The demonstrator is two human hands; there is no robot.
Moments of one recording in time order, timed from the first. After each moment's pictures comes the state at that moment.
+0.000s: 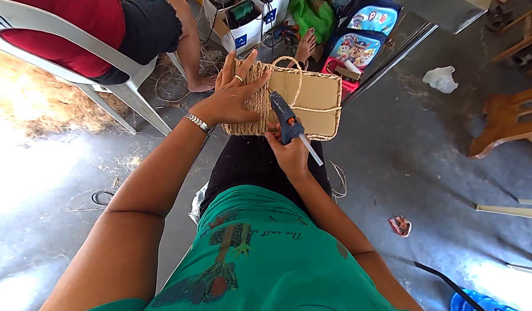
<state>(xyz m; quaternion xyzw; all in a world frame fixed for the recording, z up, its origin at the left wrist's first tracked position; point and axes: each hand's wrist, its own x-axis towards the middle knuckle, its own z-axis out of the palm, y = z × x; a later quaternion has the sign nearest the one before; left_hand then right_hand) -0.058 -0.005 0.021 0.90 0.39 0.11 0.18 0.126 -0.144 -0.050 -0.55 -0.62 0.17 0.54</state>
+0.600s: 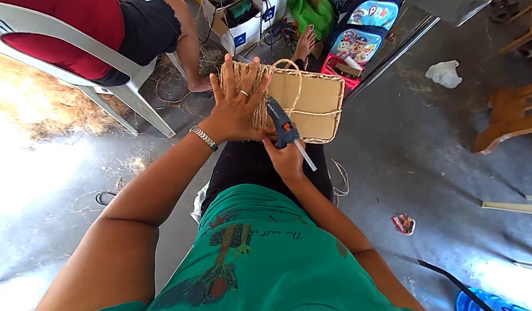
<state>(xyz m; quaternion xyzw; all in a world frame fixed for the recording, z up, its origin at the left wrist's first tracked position) -0.045 -0.046 0.014 0.91 0.41 0.07 0.03 0.118 -0.163 -0.059 -0.57 -0.60 0.19 0.52</state>
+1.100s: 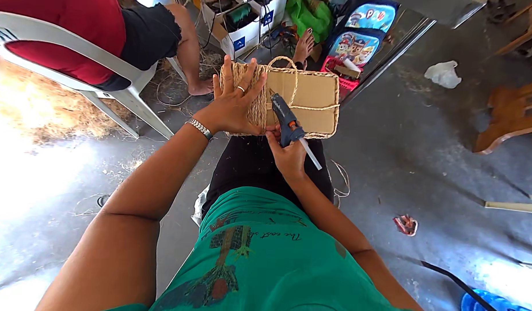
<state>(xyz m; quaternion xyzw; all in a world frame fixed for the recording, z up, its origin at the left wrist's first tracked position) -0.047 -0.023 0.024 0.90 0.42 0.03 0.12 0.120 -0.142 -0.060 -0.53 -0.59 0.18 0.59</state>
